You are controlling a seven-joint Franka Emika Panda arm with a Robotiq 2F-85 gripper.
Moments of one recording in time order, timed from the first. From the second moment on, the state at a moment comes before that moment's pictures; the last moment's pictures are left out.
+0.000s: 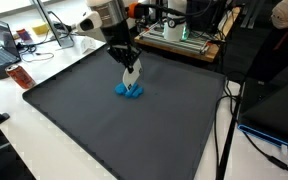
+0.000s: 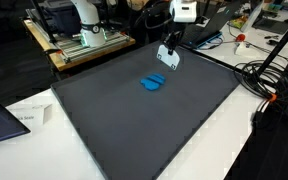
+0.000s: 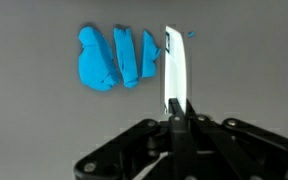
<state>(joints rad) 0.06 0.37 0.06 -1.87 0.10 2.15 0.01</state>
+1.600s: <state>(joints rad) -0.07 0.35 0.13 -2.07 0.48 2.29 -0.51</state>
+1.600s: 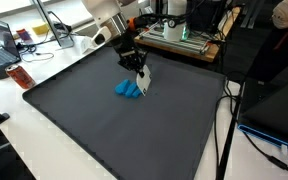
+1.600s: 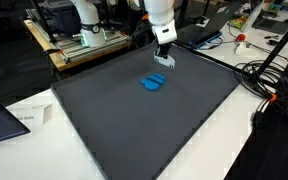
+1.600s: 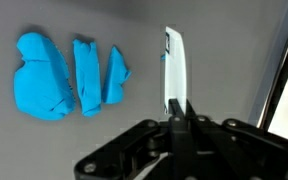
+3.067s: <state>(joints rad) -0.07 0.18 0.27 -2.40 0.92 2.99 -0.71</state>
